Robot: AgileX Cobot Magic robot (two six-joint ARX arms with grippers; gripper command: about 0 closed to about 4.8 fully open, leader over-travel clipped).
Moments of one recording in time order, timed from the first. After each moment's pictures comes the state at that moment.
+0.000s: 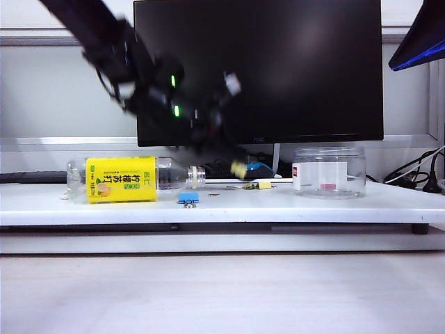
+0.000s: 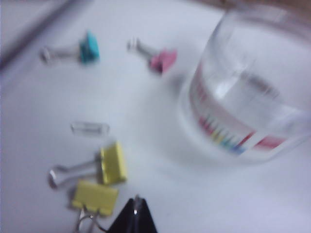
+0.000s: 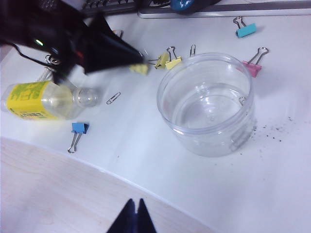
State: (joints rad) left arm -0.42 2.22 1.80 -0.31 0.78 0.46; right arm 0.14 0.86 0.75 -0.40 -0.44 0.16
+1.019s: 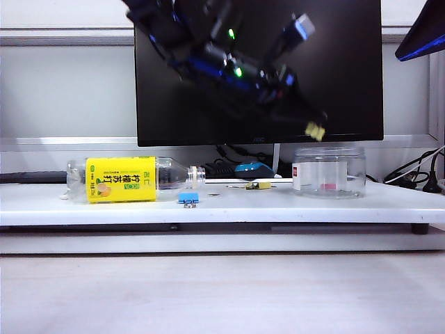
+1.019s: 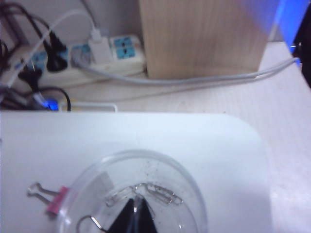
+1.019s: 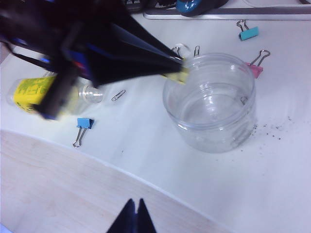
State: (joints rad) left arm -0.64 2.15 1.80 -0.18 0.74 0.49; right arm 0.14 0.81 0.75 -0.45 -0.44 0.13
